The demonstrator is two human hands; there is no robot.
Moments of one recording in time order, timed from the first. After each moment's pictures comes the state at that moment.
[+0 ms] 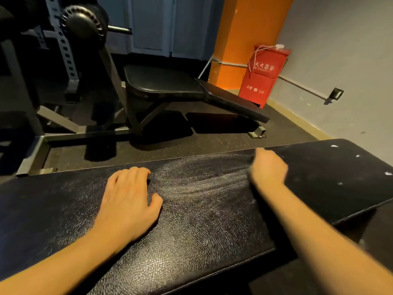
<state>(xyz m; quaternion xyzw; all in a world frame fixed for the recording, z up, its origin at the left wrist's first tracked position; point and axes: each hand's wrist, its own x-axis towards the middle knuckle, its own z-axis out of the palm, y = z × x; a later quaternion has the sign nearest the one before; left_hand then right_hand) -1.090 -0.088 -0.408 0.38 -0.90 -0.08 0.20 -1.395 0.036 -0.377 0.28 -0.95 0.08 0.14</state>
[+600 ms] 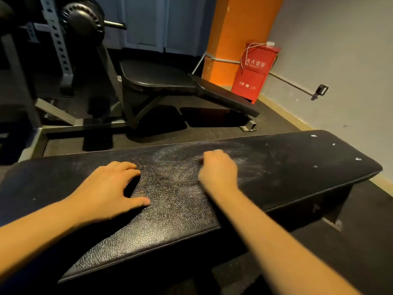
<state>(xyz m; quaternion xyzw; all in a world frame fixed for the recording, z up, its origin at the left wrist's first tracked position) -1.032 -0.088 -0.369 0.29 -0.95 -0.09 0.01 -1.265 0.039 -0.372 0.42 -0.90 0.09 0.09</state>
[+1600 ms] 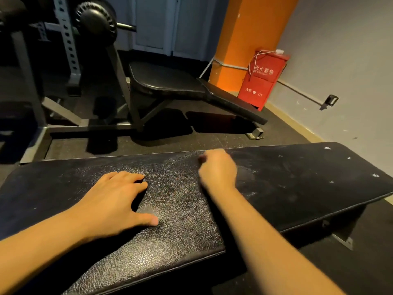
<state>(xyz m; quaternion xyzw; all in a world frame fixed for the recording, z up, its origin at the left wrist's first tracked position) -1.036 -0.101 -0.378 0.27 -0.96 -0.04 -0.05 -1.273 -0.015 -0.380 0.38 -0.91 0.16 0.07</state>
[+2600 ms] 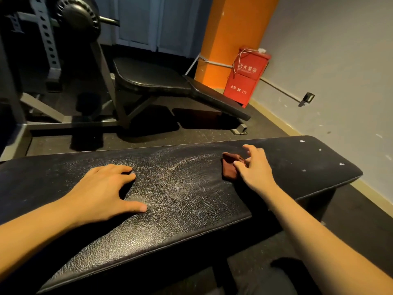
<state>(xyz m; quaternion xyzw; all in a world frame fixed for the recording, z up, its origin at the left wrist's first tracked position) -1.032 -0.109 -0.391 0.26 -0.96 -0.08 -0.01 -1.364 0.100 -0.367 0.36 -0.89 0.27 0.00</state>
